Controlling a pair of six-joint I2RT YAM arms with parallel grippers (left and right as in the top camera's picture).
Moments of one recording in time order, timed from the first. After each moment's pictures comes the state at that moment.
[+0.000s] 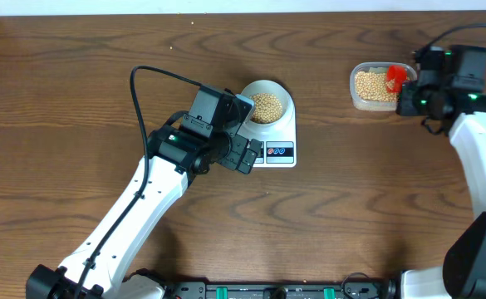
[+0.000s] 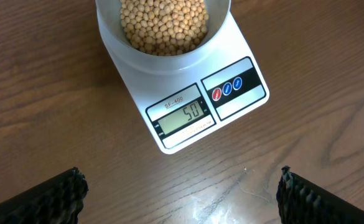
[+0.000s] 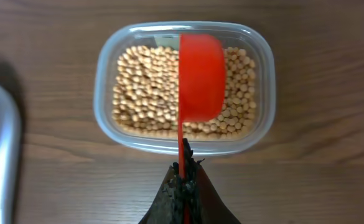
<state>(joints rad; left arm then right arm) -0.46 1.41 1.15 -0.78 0.13 0.01 -0.11 1.63 1.25 -0.58 -0.12 -0.11</state>
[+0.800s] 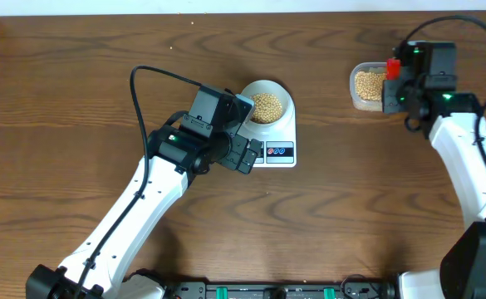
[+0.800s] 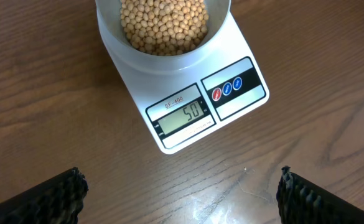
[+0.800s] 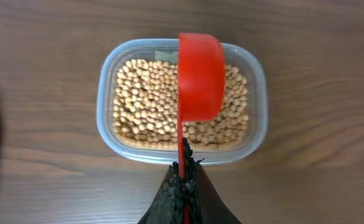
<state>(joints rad) -0.46 1.41 1.15 -0.78 0.13 0.01 -0.02 1.61 1.25 -0.55 0.03 -0.04</state>
